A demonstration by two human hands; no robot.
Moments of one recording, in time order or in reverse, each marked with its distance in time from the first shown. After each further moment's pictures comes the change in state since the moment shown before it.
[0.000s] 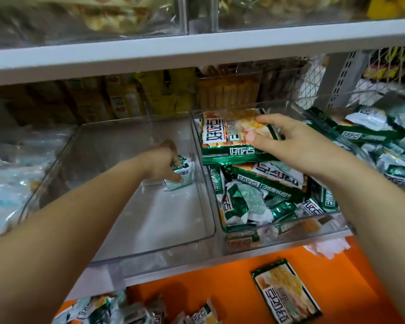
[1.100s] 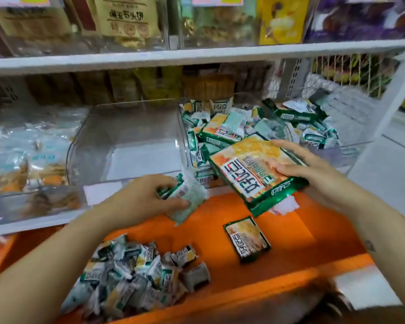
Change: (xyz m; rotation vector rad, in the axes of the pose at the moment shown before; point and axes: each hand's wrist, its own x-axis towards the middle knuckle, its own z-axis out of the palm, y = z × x) left_hand -0.259 0.128 0.009 -0.523 0.145 0.100; right_hand -0.184 0.051 -0.046 0.772 -0.149 0.109
